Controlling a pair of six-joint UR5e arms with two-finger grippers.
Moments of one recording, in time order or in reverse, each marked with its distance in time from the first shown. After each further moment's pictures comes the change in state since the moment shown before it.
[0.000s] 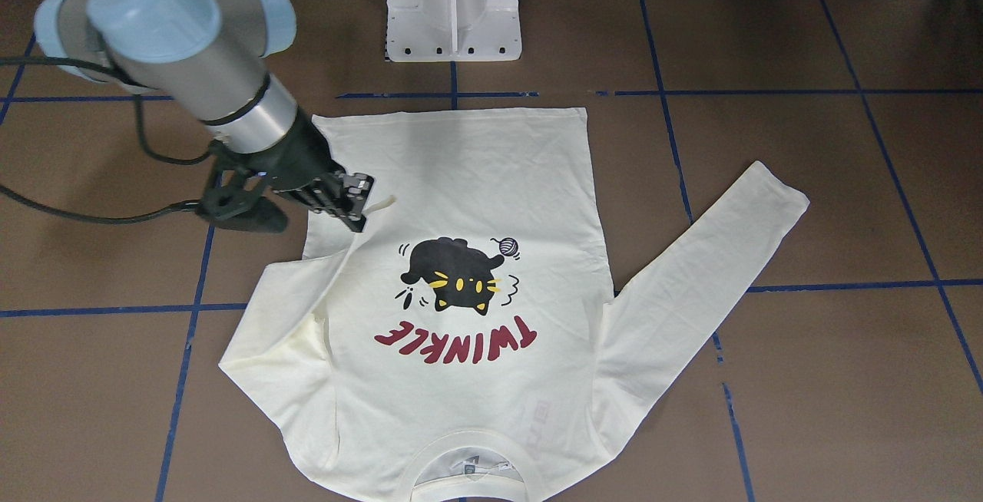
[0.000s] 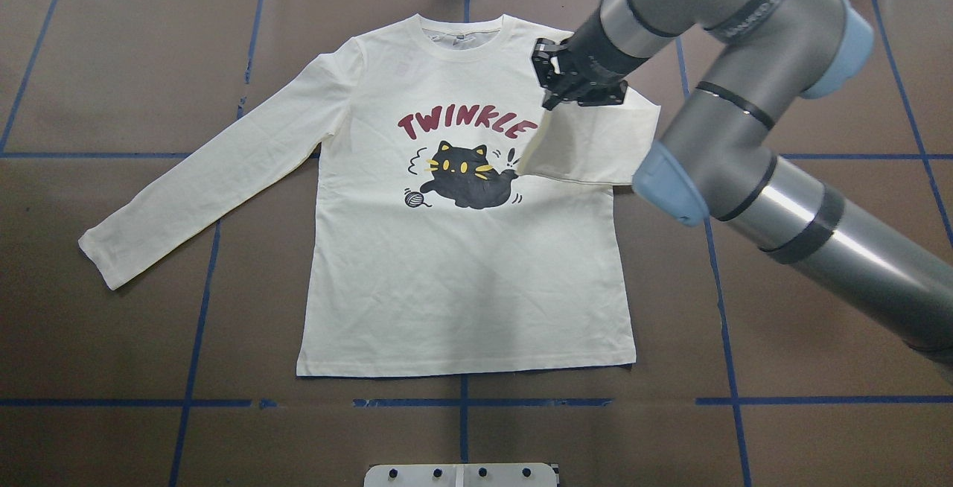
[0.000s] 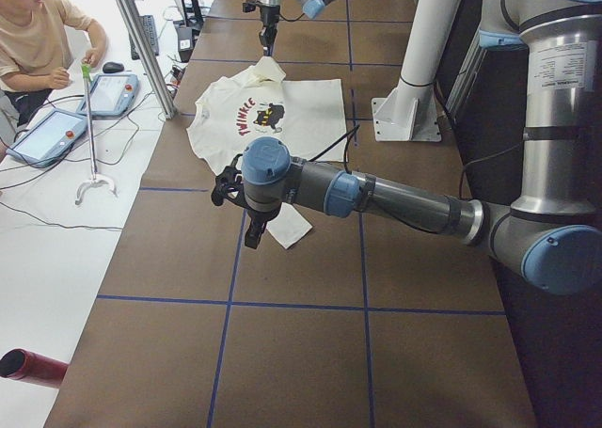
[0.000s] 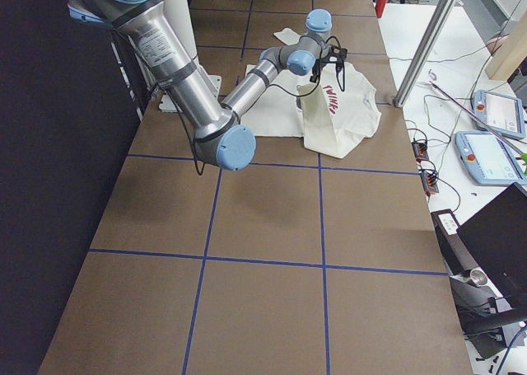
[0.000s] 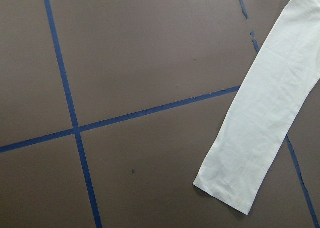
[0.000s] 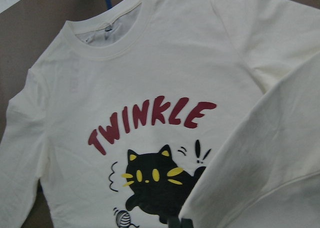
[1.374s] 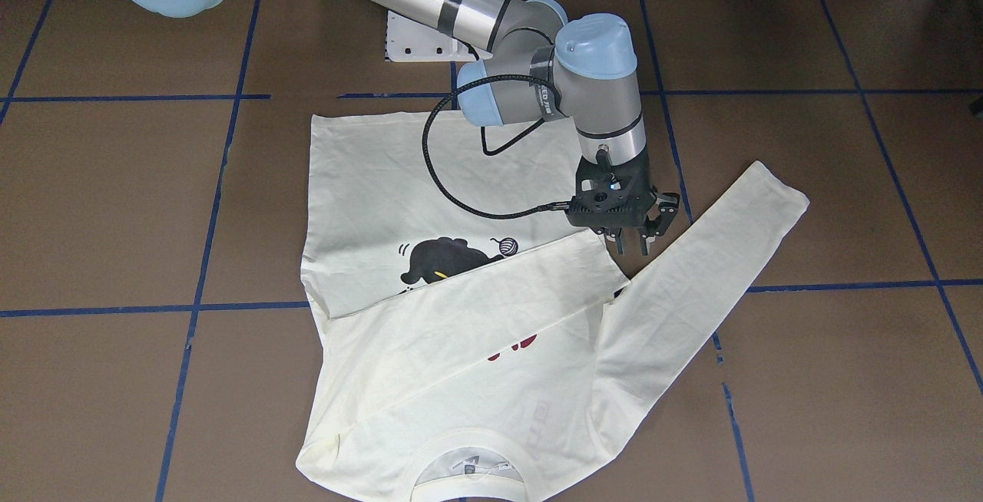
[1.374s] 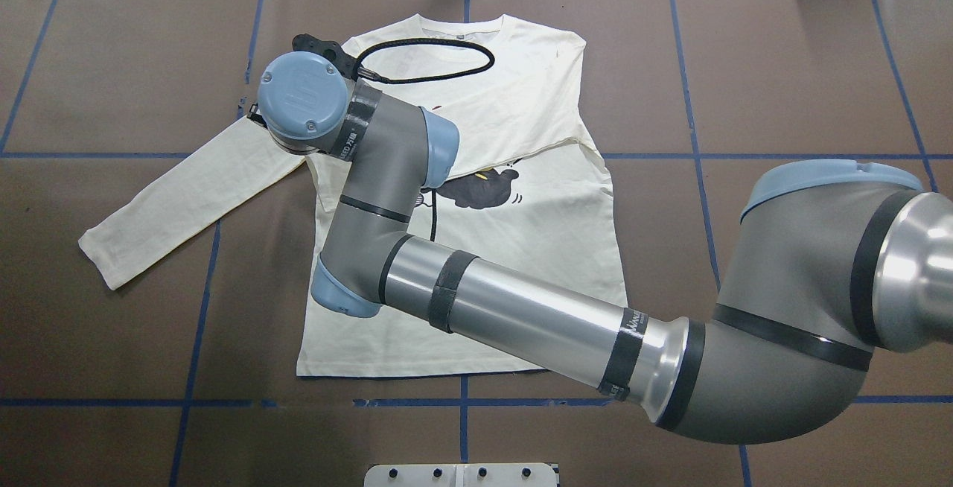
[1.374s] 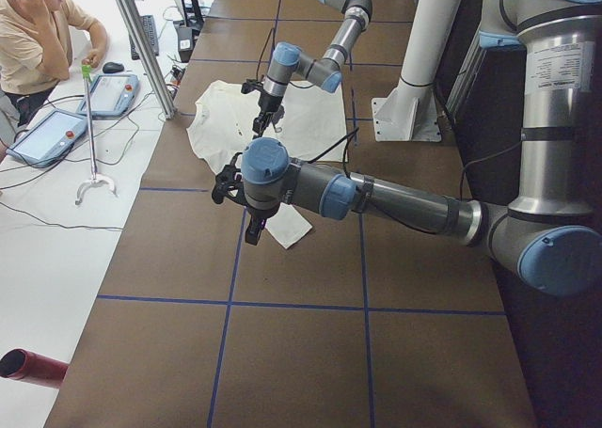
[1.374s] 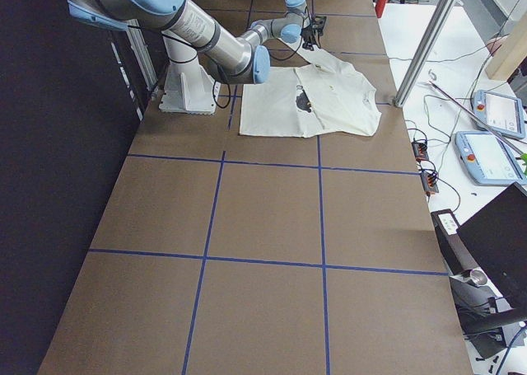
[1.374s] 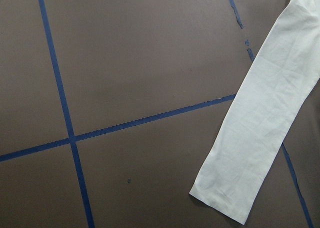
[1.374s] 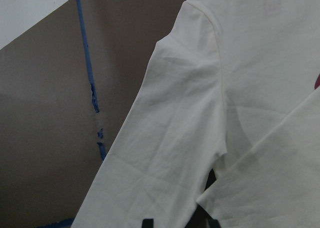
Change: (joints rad) left arm 0.083 -0.001 0.013 -0.092 -0.018 -0.152; right arm -0.311 0.602 -0.847 0.371 -0.488 0.165
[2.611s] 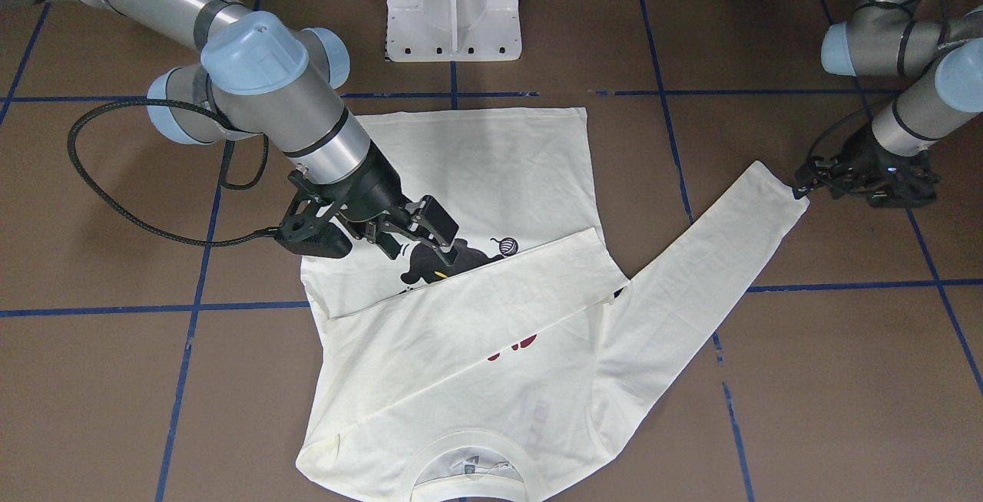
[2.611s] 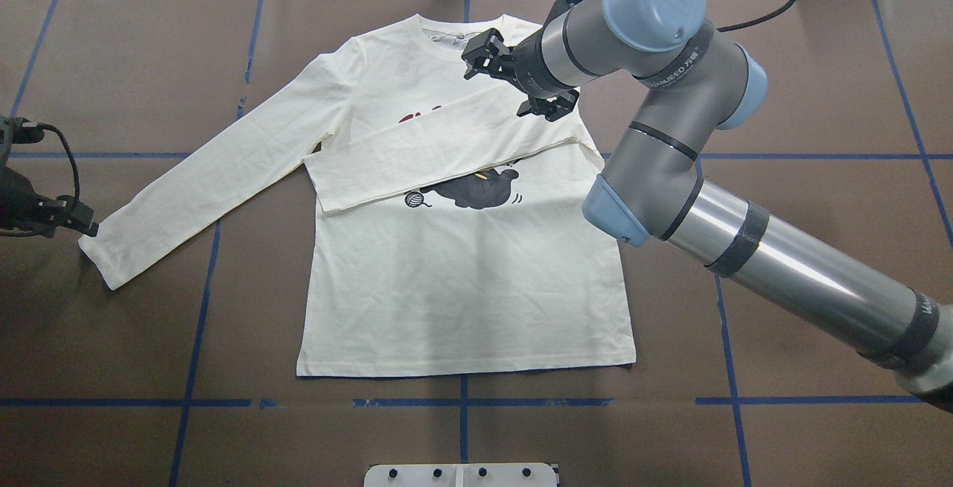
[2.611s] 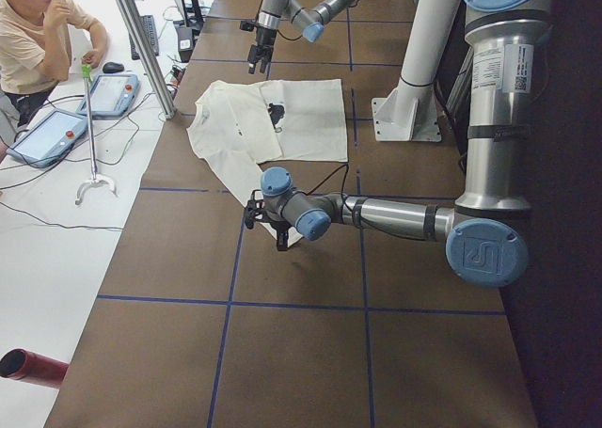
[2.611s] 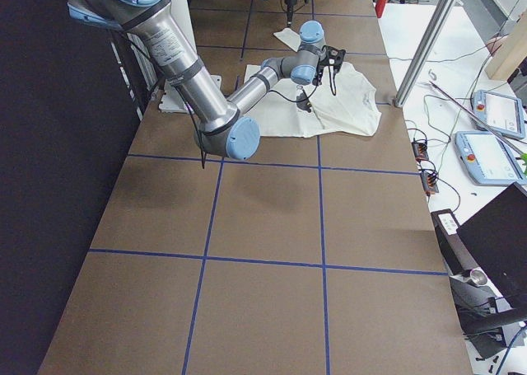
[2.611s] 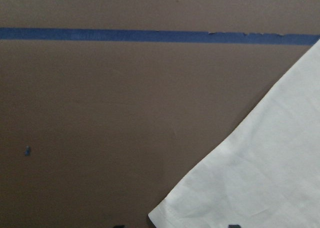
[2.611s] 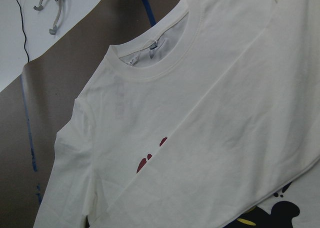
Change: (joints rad) left arm 0.502 -0.036 0.269 -0.407 0.307 -0.678; right arm 0.263 -0.627 0.710 -0.031 0.347 0.010
